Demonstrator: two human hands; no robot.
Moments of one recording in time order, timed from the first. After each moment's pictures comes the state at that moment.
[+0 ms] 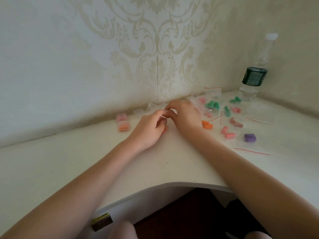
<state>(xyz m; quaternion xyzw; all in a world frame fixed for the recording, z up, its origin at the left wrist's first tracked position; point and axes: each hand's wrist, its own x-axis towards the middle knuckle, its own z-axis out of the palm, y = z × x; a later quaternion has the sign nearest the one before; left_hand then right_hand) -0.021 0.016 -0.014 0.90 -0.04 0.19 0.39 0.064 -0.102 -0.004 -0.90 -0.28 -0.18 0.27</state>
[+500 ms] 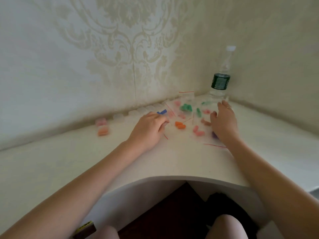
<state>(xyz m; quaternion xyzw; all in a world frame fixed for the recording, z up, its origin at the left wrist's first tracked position) -0.011 -0.031 -0.007 0.93 -0.16 0.27 0.18 0.070 -0.261 0.007 -0.94 -0.02 -0.20 0.28</state>
